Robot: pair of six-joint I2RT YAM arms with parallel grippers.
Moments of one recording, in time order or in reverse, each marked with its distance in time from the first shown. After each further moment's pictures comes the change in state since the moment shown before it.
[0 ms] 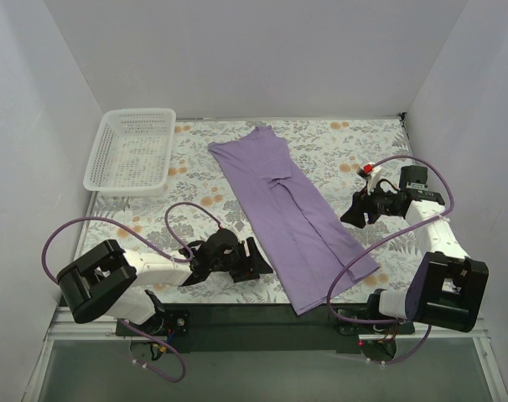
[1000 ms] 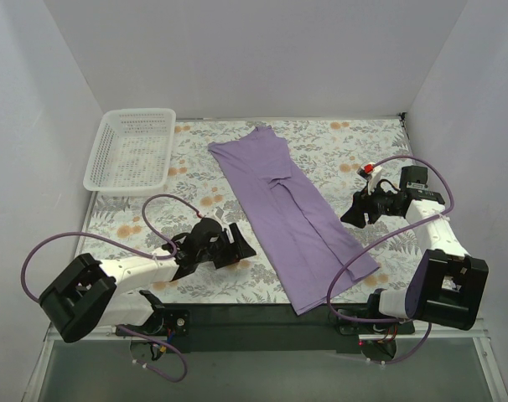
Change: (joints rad) left arm 0.158 -0.148 0.003 -0.185 -0.108 0.135; right arm -0.008 0.013 0.000 0.005 -0.004 0.003
